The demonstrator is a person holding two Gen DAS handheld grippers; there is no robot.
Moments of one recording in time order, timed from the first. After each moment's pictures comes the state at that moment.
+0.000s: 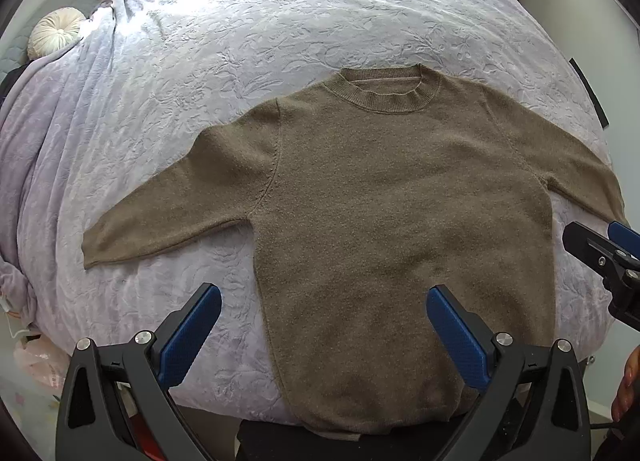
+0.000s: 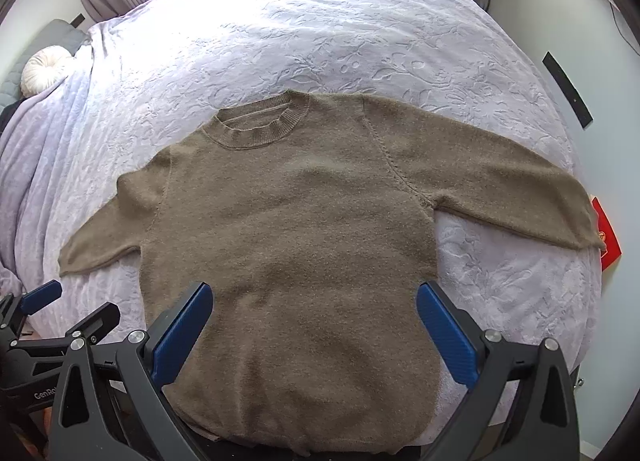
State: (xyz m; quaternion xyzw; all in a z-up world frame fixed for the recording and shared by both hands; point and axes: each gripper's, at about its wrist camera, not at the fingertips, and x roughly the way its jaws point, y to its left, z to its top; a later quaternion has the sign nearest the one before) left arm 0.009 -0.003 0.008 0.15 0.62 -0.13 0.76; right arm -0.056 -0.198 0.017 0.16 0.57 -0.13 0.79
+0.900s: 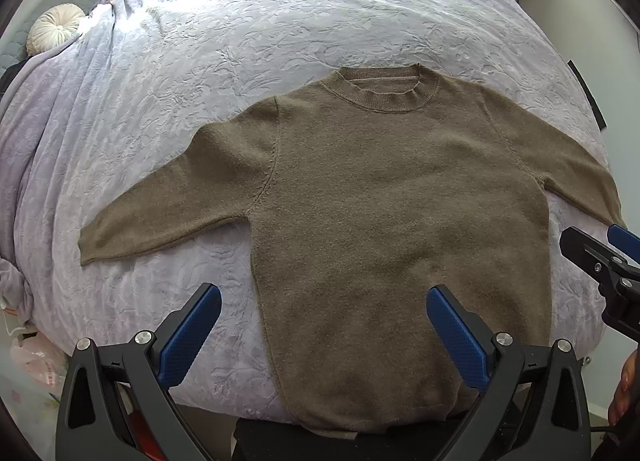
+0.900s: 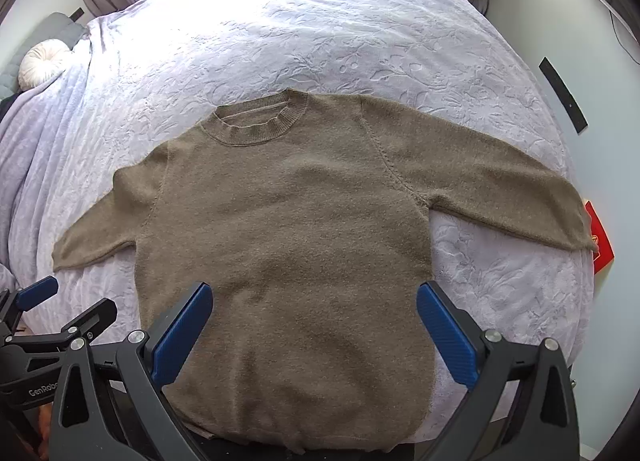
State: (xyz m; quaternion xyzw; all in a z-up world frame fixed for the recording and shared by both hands) left arm 0.009 -0.001 0.008 0.14 0.62 -0.13 0.76; right arm -0.058 -0.192 0.020 0.15 0.58 -0.14 0.79
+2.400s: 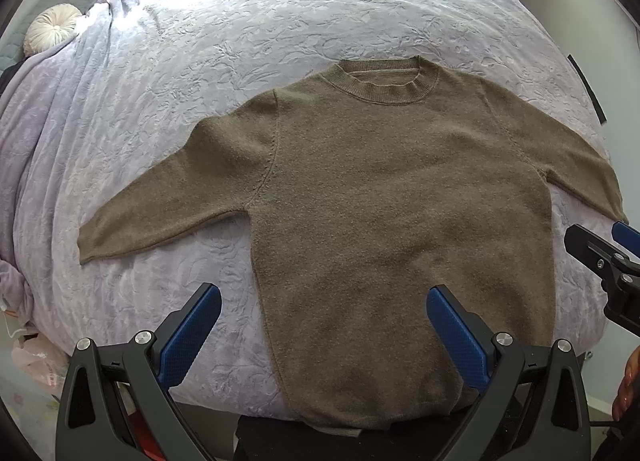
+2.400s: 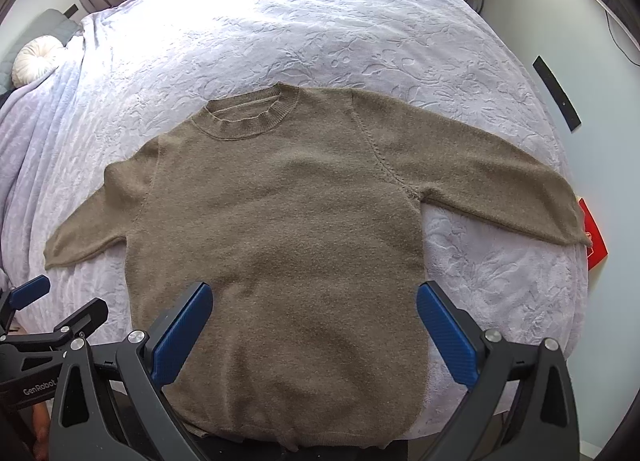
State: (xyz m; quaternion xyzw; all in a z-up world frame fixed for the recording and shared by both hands) left arm 0.007 0.003 0.003 0.14 0.62 -0.14 0.76; right arm -0.064 -0.194 0.016 0.14 0.58 -0.15 0.78
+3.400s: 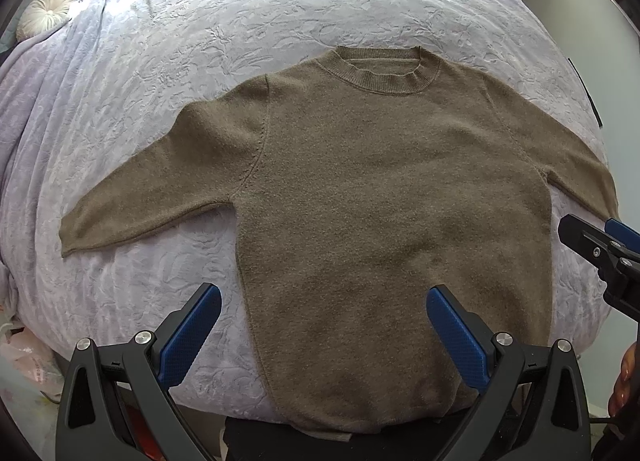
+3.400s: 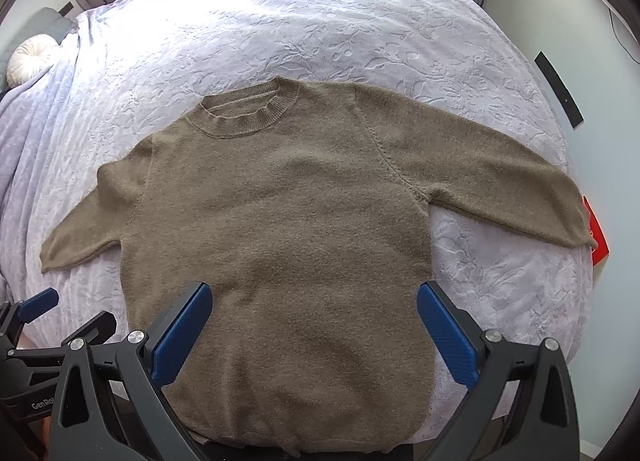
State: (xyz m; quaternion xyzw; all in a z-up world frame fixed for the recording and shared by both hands) left arm 0.014 0.005 -0.018 0.12 0.64 -0.15 0.74; right arm -0.046 -0.193 0.003 0.15 0.60 -0.15 0.77
